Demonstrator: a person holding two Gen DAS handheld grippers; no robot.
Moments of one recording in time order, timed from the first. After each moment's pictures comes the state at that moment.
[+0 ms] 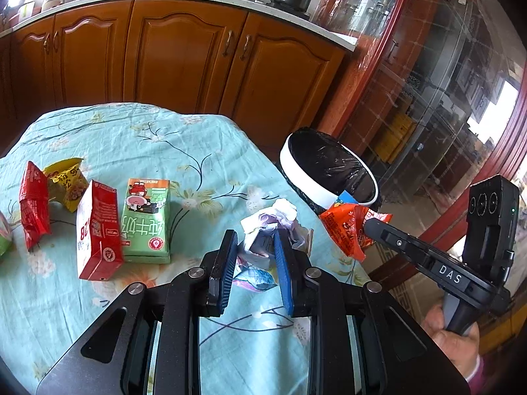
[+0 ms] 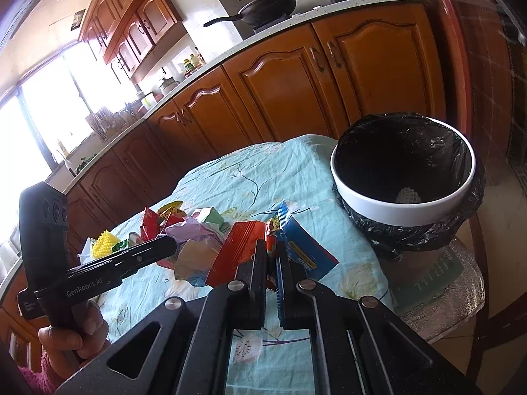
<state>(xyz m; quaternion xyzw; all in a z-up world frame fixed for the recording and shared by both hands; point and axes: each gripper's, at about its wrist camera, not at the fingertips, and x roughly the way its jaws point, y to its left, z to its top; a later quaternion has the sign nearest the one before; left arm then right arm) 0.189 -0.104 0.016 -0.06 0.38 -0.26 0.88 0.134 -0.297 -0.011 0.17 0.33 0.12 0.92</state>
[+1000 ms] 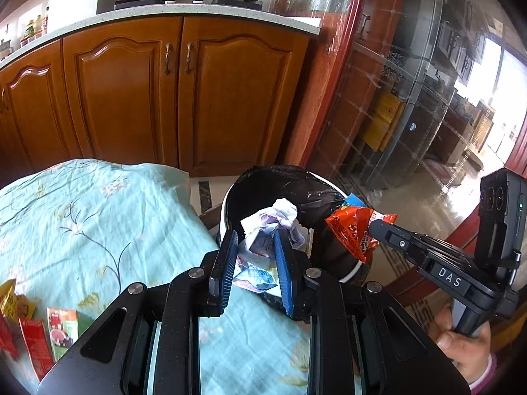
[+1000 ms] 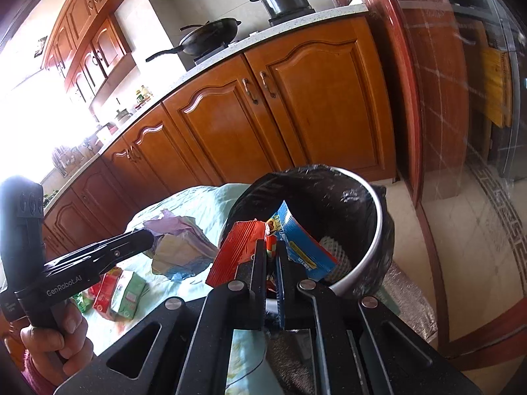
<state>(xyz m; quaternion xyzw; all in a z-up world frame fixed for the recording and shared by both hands) 0.274 -0.248 0.045 0.02 0.36 -0.30 0.88 0.178 -0.410 0.006 0.18 0.31 0.02 0.93</state>
